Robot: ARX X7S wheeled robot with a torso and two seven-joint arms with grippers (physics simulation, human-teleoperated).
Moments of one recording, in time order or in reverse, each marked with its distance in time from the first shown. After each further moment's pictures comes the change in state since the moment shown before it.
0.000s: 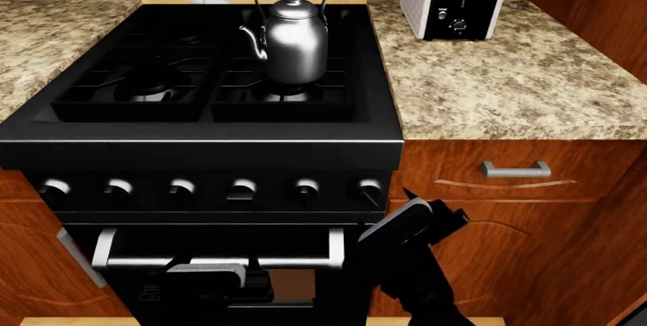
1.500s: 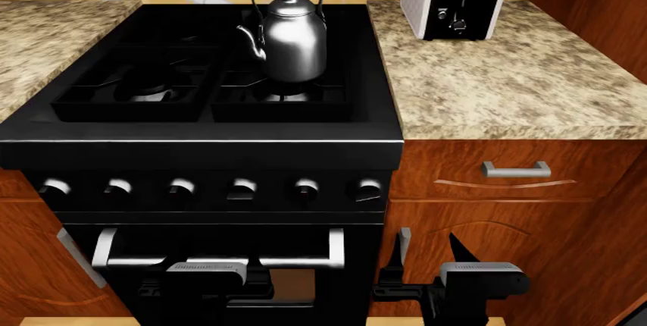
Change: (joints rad) left arm 0.001 0.107 -0.120 -0.004 0.144 0.042 0.117; right arm -0.238 -0.242 0.493 0.329 0.385 -0.652 0.014
